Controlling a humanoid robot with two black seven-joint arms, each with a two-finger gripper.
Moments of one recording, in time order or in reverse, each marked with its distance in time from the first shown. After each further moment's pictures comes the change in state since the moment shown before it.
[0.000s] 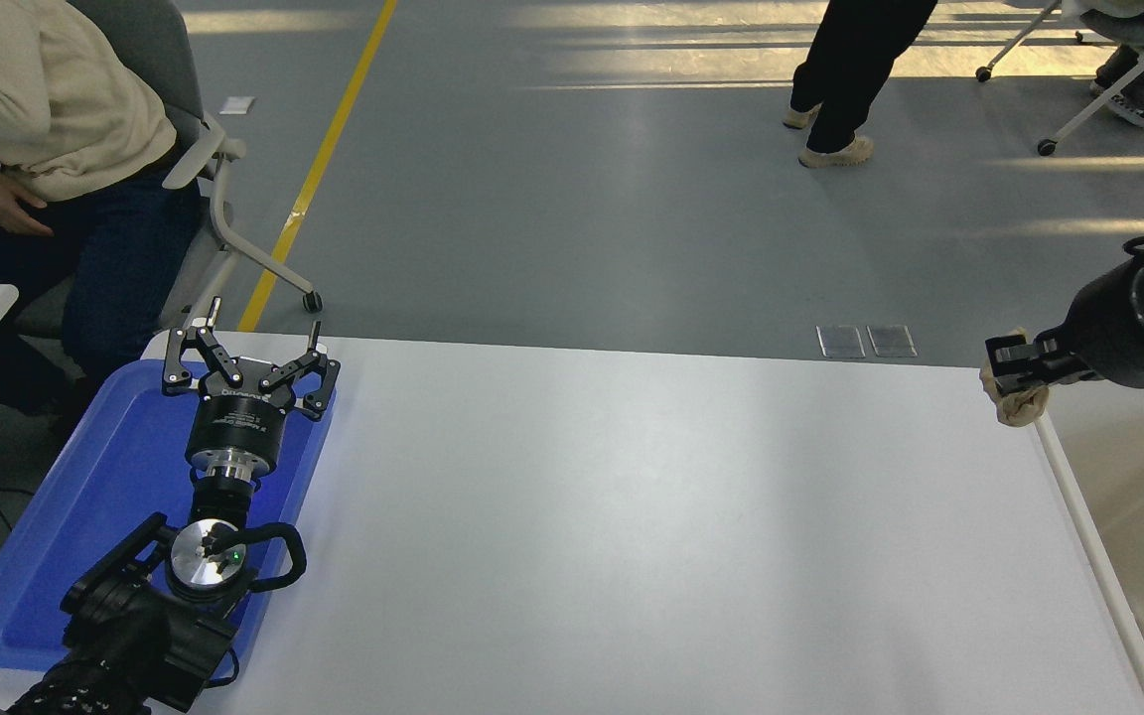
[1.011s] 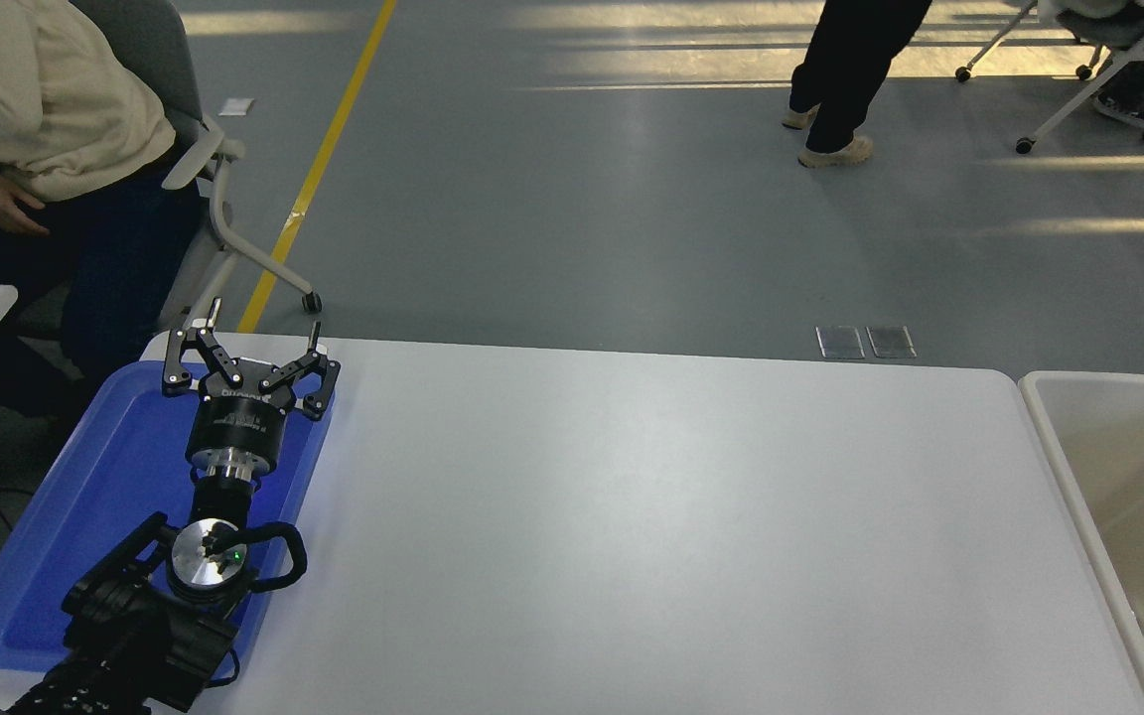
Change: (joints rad) left arm 0.000 0.000 0.000 -0.001 0.000 0.000 0.001; right arm -0.684 -0.424 0.159 -0.786 -0.015 0.043 0.010
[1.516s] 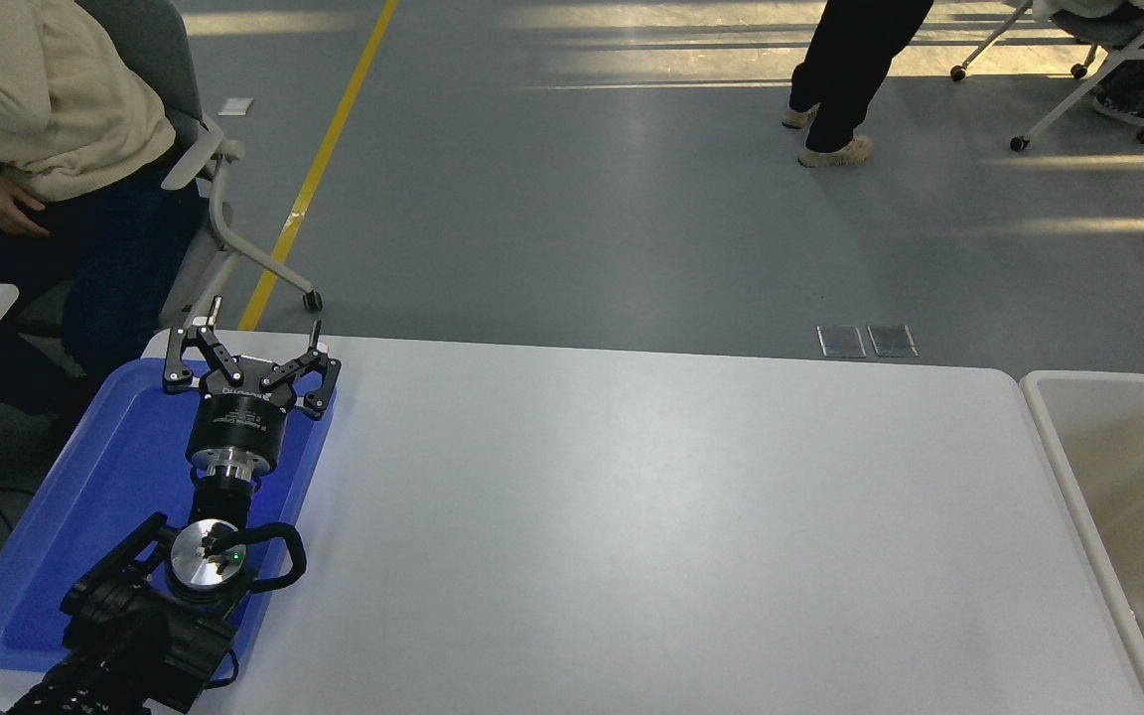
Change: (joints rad) left arm 0.000 0.000 0.000 0.000 0.000 0.000 0.000; right arm -0.468 0.073 0.317 -0.376 0.011 -0.012 0.000
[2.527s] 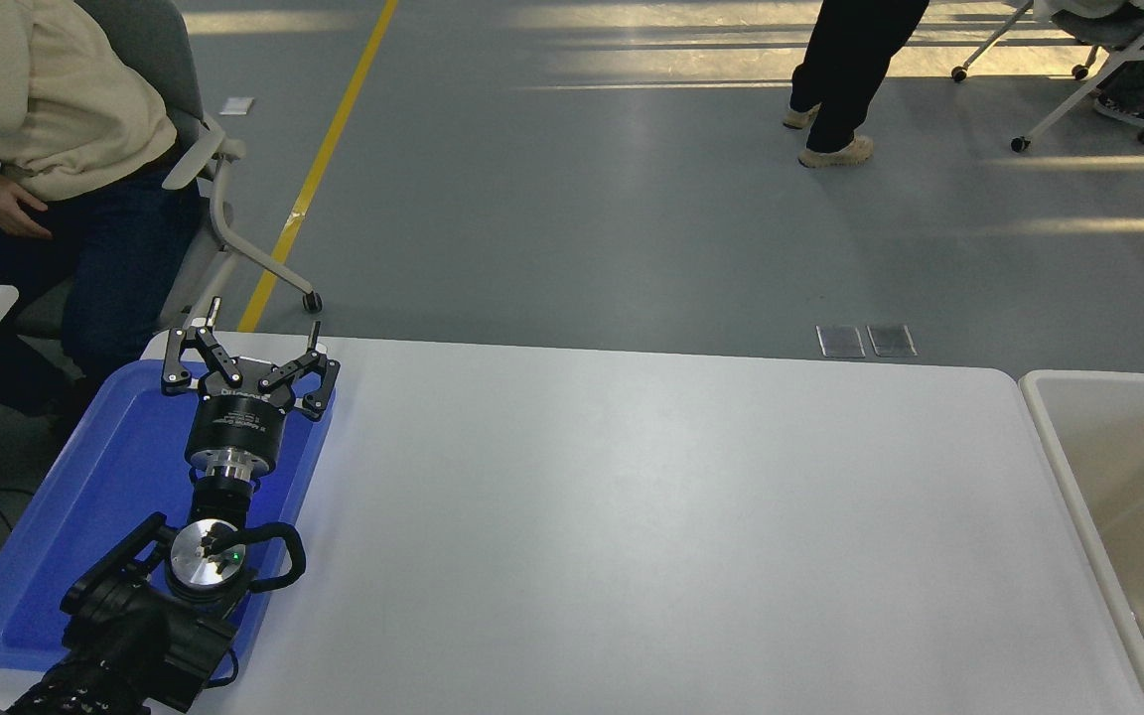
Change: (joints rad) left arm 0.000 0.001 0.000 0.001 0.000 0.000 0.000; right arm -0.472 0.262 0.421 -0.326 0.012 -0.129 -0.003
